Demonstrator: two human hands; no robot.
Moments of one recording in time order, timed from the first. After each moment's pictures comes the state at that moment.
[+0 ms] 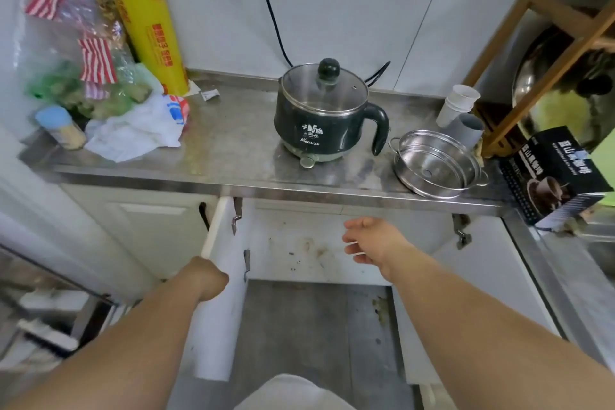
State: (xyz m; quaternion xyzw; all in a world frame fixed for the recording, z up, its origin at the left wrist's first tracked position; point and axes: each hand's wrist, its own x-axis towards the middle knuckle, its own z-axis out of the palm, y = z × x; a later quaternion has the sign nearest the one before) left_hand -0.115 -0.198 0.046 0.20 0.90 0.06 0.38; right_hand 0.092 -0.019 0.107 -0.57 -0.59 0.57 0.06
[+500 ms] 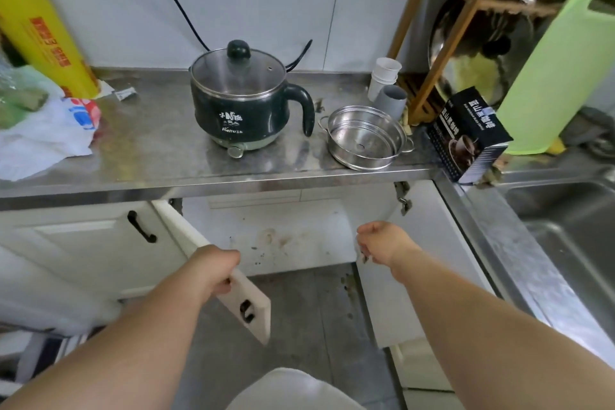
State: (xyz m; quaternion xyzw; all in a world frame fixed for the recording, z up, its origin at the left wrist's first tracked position) left_hand -0.032 -0.127 0.042 0.10 0.80 0.32 0.49; right_hand 0.210 0.004 0.101 -0.66 -0.61 0.44 0.02
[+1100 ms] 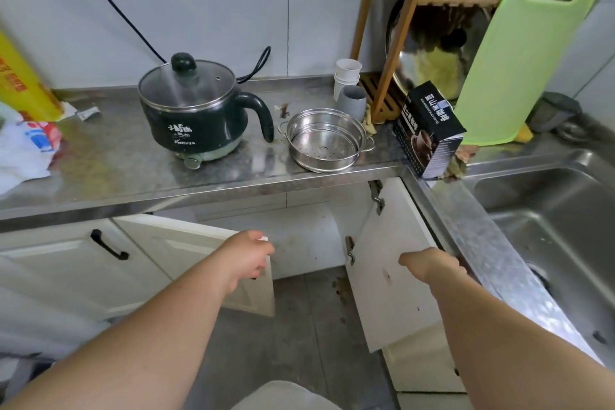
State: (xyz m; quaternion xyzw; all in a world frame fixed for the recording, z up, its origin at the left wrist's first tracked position) left_hand 0.068 -0.066 0.078 0.23 0.74 0.34 0.54; right_hand 0.348 0.043 0.074 -0.81 -0.50 0.29 -0.11
